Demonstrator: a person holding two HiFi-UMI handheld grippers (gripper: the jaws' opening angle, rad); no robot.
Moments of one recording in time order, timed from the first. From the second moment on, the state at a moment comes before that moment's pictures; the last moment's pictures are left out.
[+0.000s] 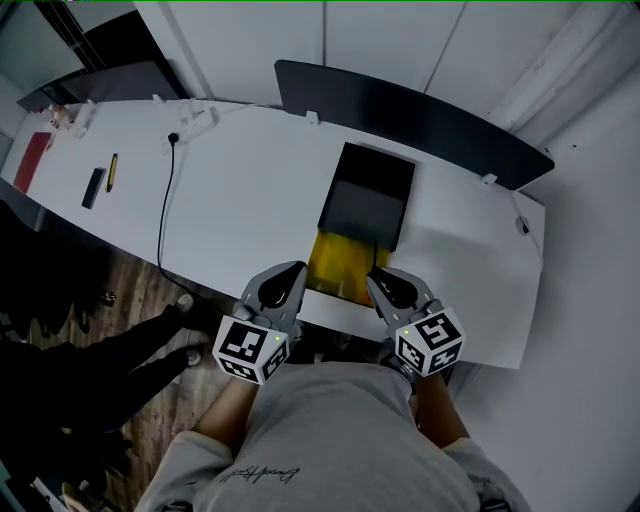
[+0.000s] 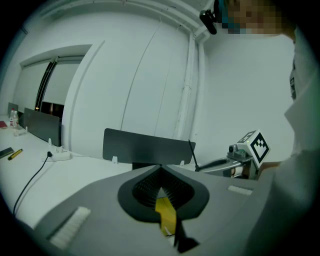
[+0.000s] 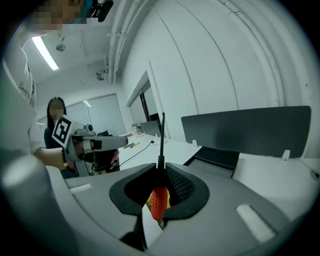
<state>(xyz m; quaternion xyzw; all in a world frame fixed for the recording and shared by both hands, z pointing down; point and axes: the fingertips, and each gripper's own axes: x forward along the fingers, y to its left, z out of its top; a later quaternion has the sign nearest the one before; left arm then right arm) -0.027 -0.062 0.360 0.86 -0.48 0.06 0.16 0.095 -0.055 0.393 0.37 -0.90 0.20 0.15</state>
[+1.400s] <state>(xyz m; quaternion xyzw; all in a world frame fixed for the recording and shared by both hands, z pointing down) -0.057 -0.087 0.431 0.86 -0.46 0.09 0.20 0.087 -0.078 0.513 0.36 -0.85 0.22 0.31</state>
